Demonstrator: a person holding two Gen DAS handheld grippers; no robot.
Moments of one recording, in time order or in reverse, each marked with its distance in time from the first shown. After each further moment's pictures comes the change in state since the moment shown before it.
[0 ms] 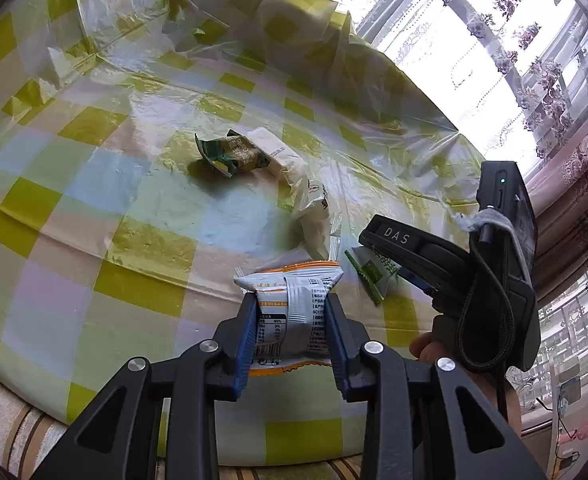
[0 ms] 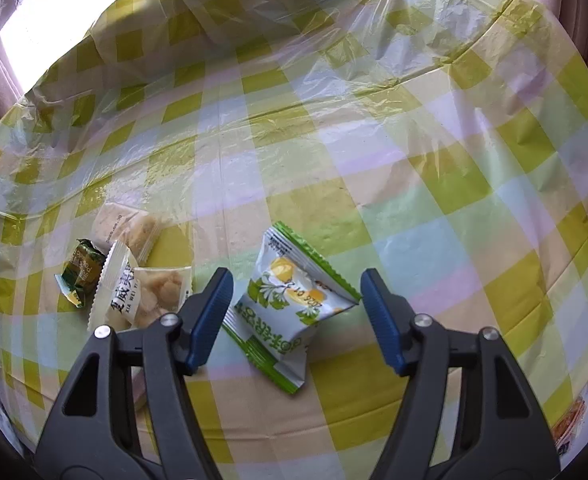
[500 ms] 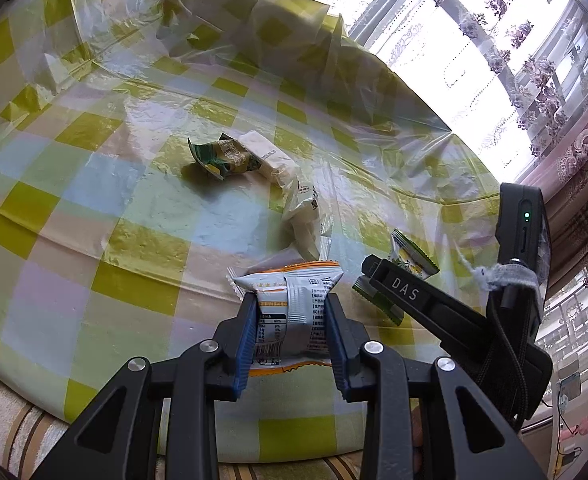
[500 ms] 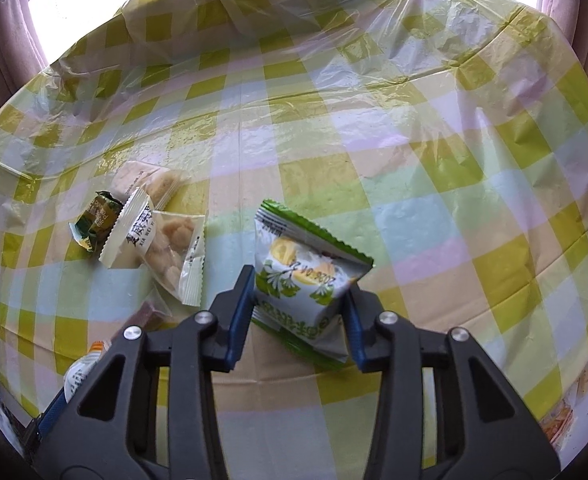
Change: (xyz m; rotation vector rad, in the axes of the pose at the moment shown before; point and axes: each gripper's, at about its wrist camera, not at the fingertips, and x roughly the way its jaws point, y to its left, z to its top) left arm -0.002 -0.004 -0.002 0.018 -0.014 -0.011; right arm -0.026 -0.003 -0.025 -0.087 -0.014 0.028
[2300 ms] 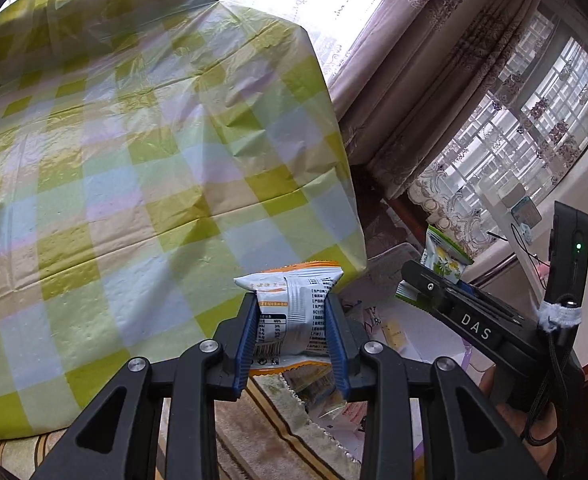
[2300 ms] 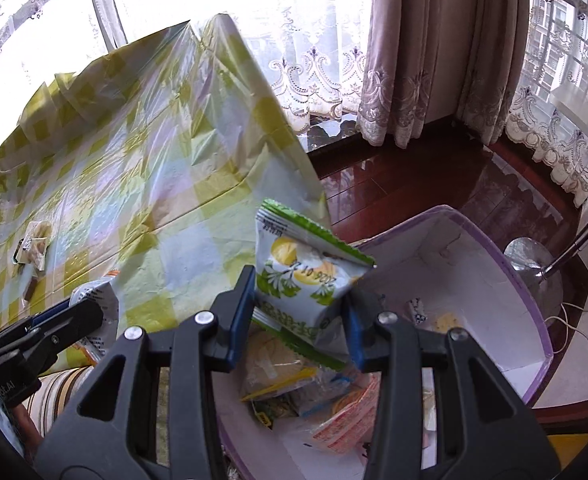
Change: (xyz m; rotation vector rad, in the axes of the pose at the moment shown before) left arm 0.045 -0.238 -0.092 0.513 0.321 -0.308; right arm -0.141 -0.284 -0.086 0.289 -0.079 -0.206
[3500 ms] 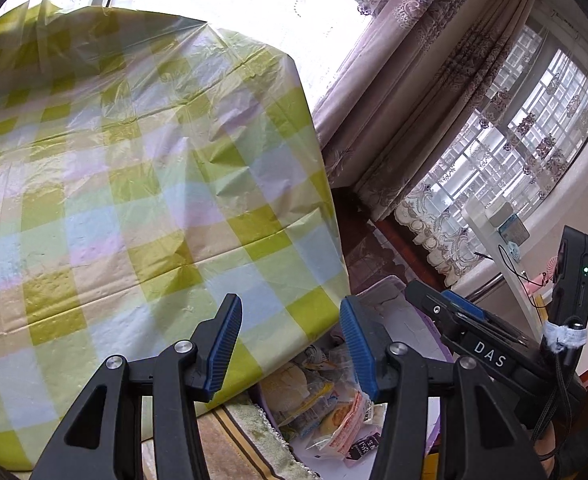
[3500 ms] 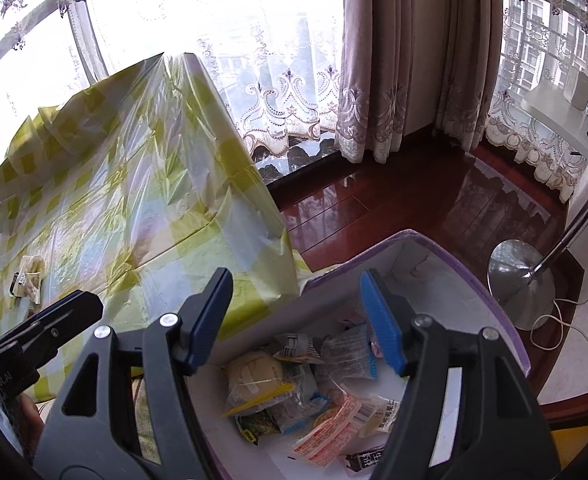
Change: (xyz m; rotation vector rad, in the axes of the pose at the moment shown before) left arm -0.004 0.008 0.026 -0.015 -0.094 -0.037; right arm -0.013 -0.013 0.018 0.039 -0.067 -0.022
